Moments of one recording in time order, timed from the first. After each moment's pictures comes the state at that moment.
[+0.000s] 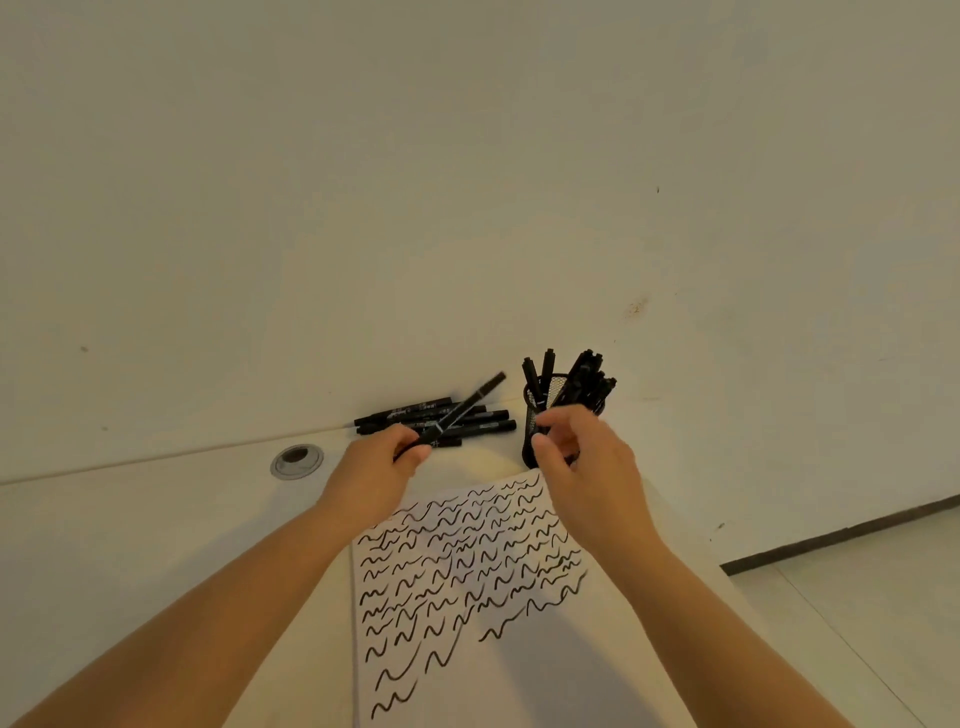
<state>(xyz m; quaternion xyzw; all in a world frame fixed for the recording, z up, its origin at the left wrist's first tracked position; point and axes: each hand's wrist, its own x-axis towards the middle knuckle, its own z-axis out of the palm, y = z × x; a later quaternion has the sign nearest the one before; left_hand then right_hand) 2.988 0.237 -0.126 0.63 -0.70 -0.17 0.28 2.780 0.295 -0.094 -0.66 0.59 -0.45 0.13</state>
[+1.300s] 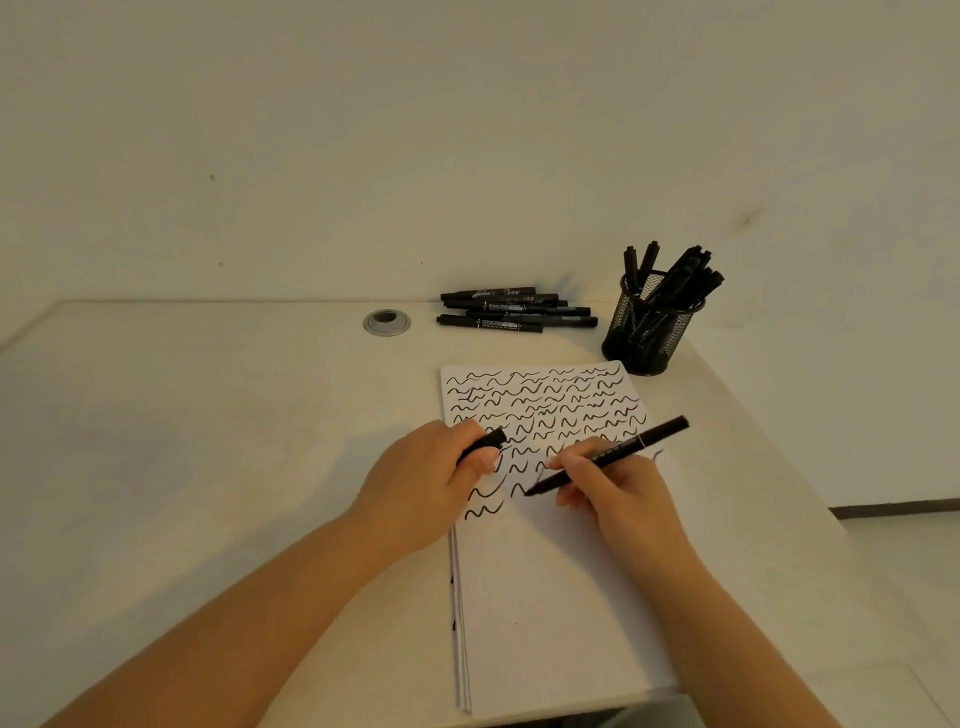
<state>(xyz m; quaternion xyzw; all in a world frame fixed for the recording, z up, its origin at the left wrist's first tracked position) 3.013 0.391 -0.163 0.58 -0.75 -0.18 0.25 2.822 0.390 -0.165 -0.59 0.51 -0.45 0.44</state>
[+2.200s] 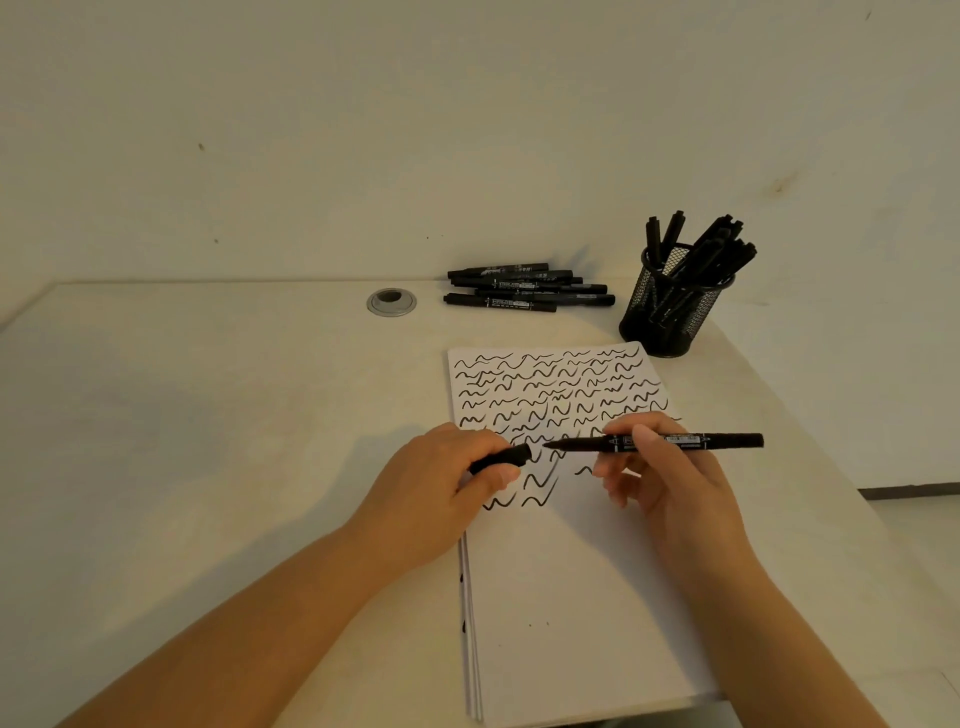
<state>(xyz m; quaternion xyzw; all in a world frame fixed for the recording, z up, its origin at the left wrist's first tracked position) 3.013 0.396 -0.174 0.54 -0.76 -0.22 0.29 2.807 0.386 -0.166 -0.50 0.39 -0.54 0.55</state>
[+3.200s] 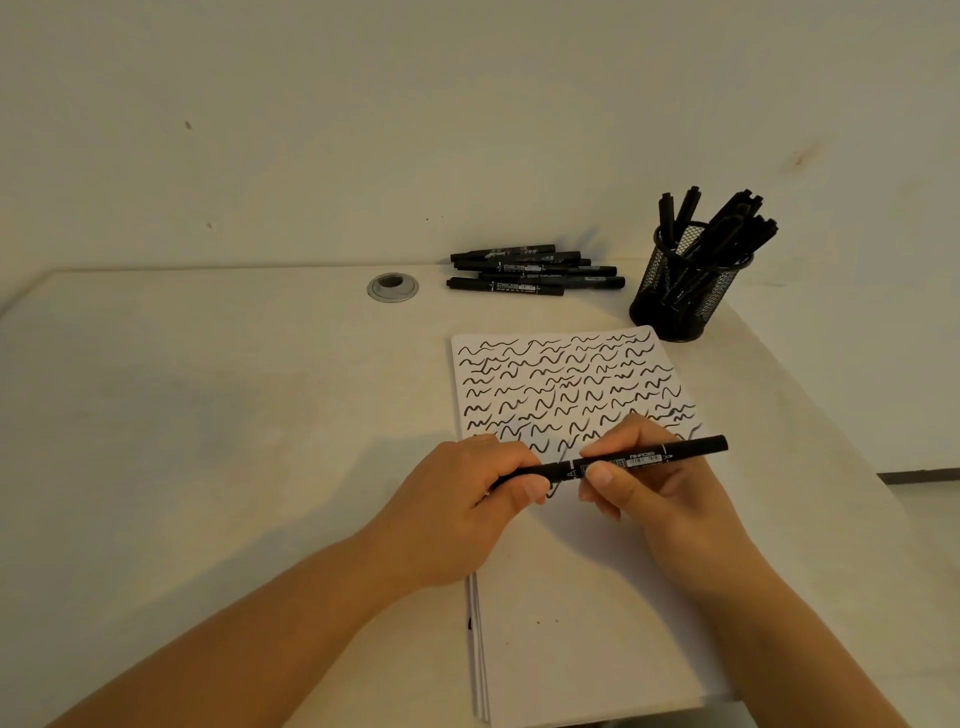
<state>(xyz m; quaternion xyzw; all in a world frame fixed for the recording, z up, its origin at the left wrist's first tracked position) 3.000 0.406 -0.168 0.49 -0.76 -0.30 0.30 2.813 0.392 -0.169 -0.61 0.34 -0.48 0.53</state>
